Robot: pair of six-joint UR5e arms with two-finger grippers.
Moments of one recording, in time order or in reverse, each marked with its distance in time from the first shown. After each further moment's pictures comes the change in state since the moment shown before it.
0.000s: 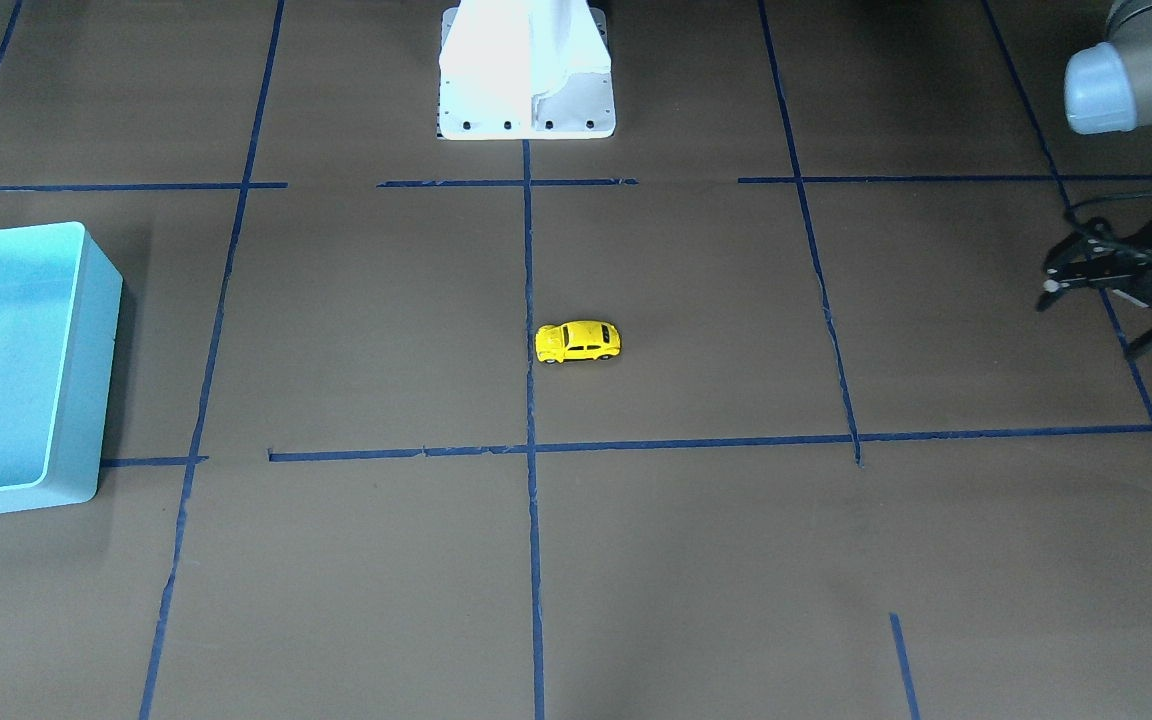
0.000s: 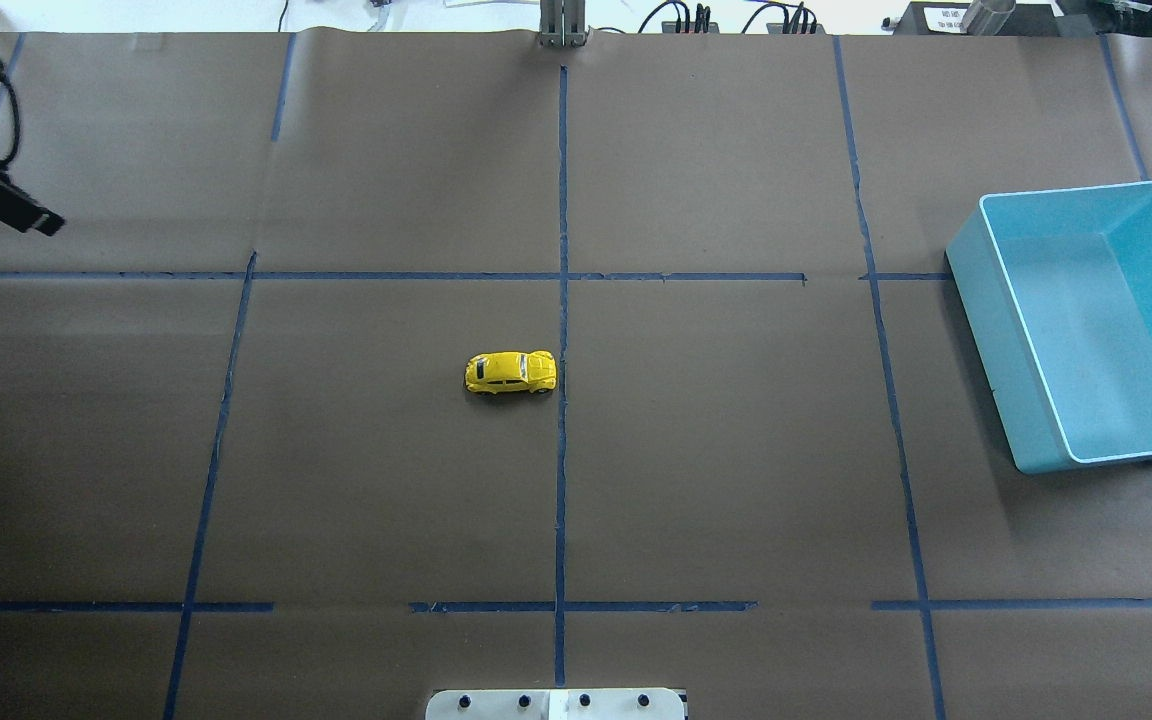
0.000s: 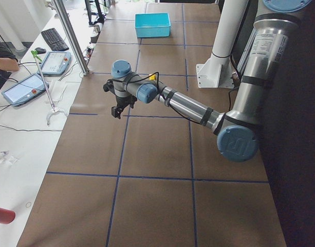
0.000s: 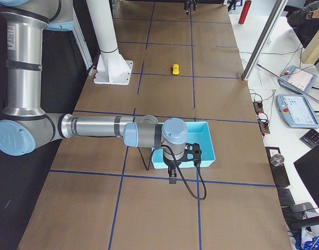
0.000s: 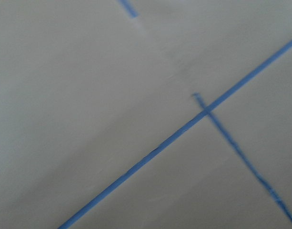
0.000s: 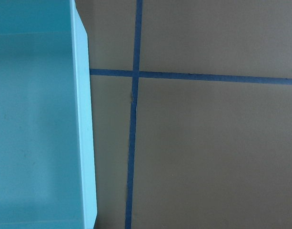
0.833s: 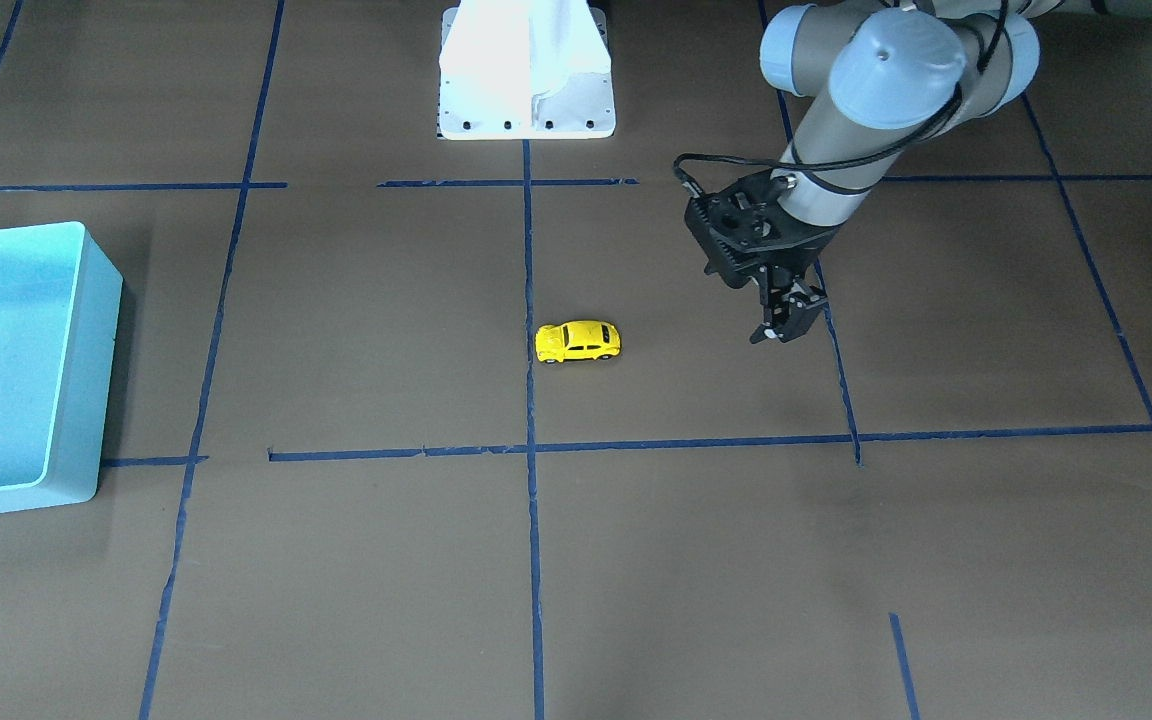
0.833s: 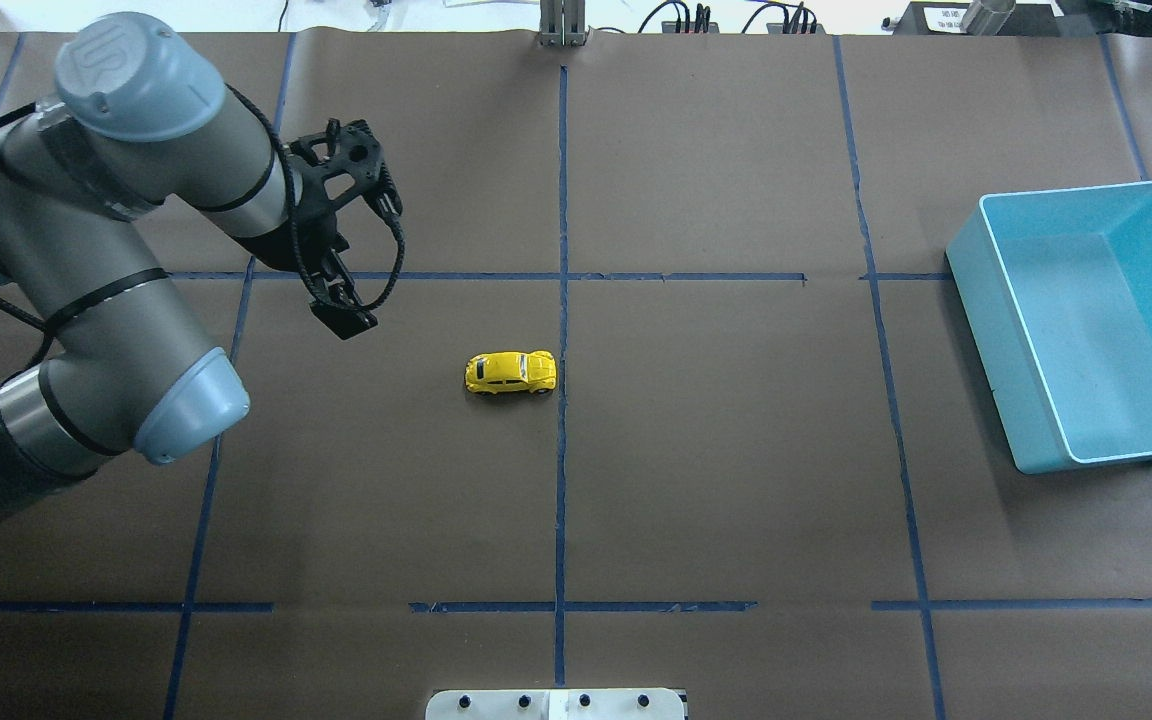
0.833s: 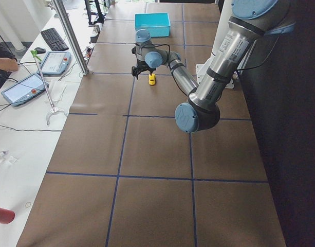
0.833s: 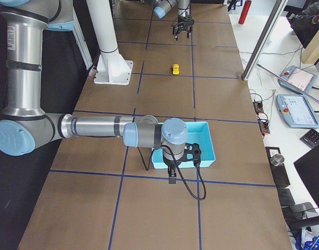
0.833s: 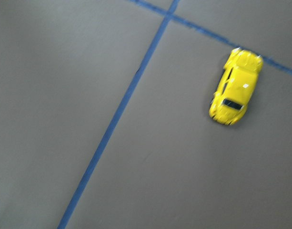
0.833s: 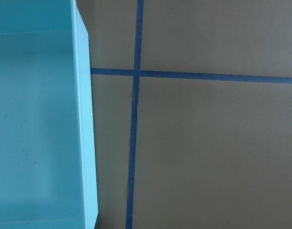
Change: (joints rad) left arm 0.383 -0.311 0.002 0.119 0.157 0.058; right arm 0.000 -0.002 0.002 0.000 0.003 0.000
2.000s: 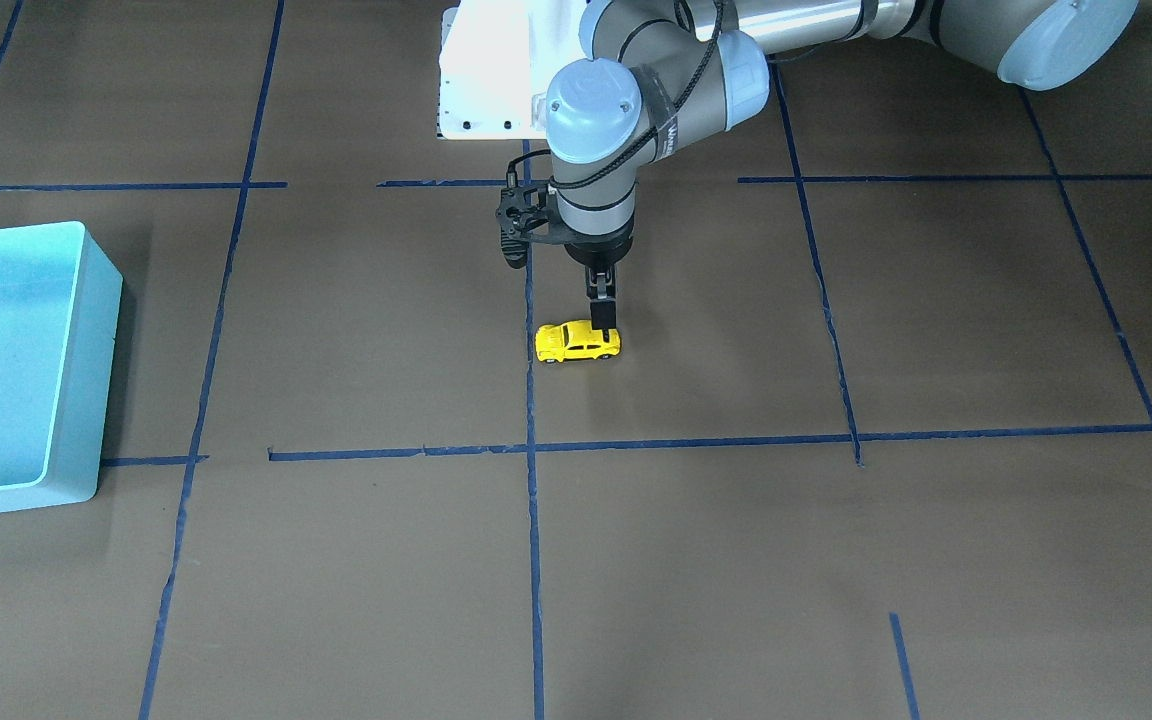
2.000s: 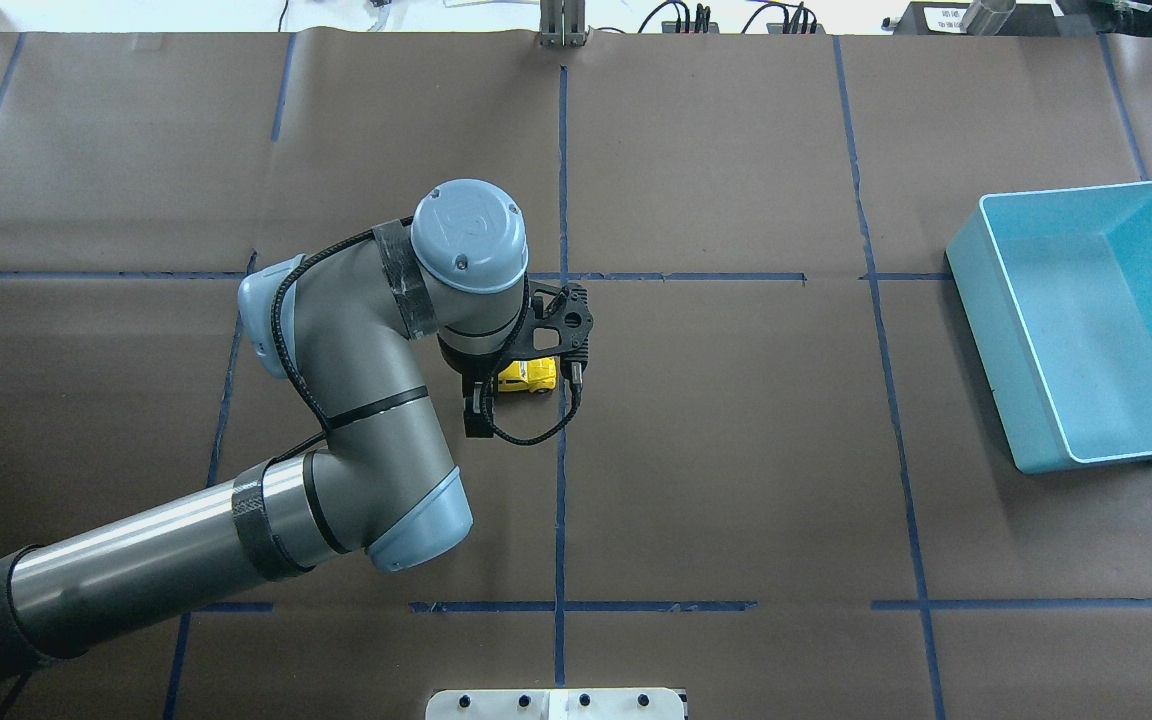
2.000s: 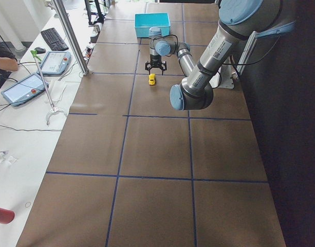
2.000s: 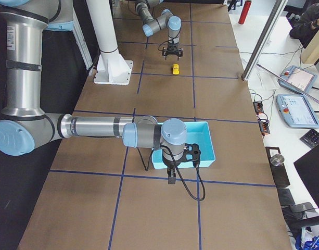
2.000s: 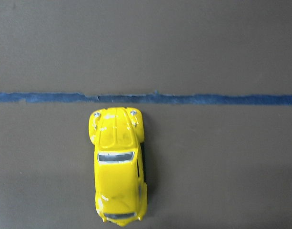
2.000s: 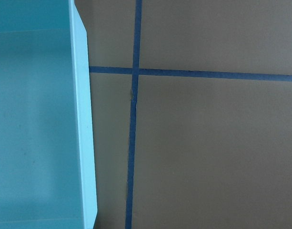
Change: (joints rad) left arm 0.242 -0.226 0.255 0.078 0.218 0.223; right arm 0.001 -0.004 -0.001 0.000 0.000 0.001
